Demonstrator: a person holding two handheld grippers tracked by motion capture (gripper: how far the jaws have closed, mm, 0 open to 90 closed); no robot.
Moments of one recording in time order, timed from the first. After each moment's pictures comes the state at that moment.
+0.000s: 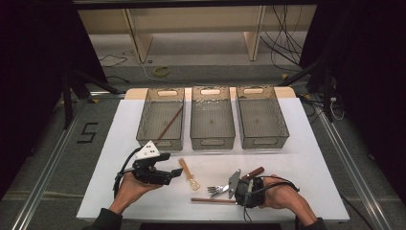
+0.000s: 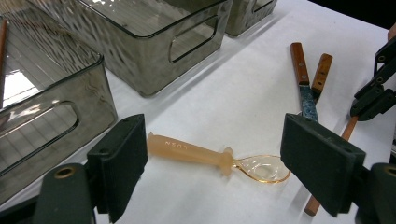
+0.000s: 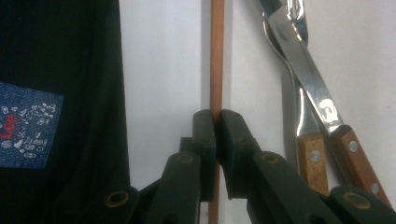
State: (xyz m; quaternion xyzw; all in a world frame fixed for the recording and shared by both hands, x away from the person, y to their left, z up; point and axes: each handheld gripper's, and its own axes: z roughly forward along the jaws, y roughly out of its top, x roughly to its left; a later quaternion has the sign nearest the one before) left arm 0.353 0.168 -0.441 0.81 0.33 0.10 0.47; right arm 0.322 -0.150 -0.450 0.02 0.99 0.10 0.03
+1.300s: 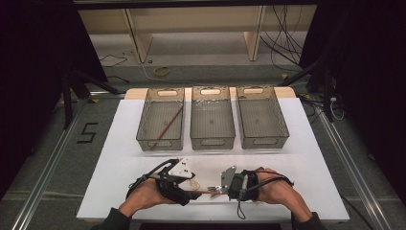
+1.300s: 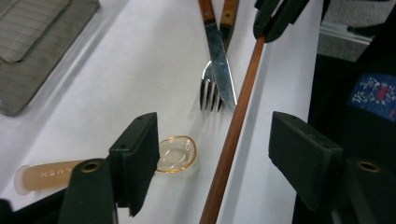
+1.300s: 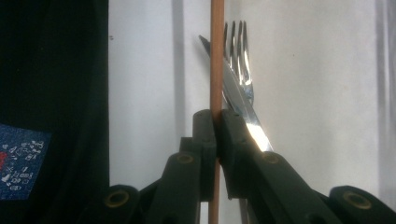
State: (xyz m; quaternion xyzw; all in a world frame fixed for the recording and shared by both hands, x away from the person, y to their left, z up) left arm 0.326 0.099 -0.435 0.92 0.16 0.05 0.36; right arm 0.322 -0.130 -0.423 -0.01 0.99 0.13 0.08
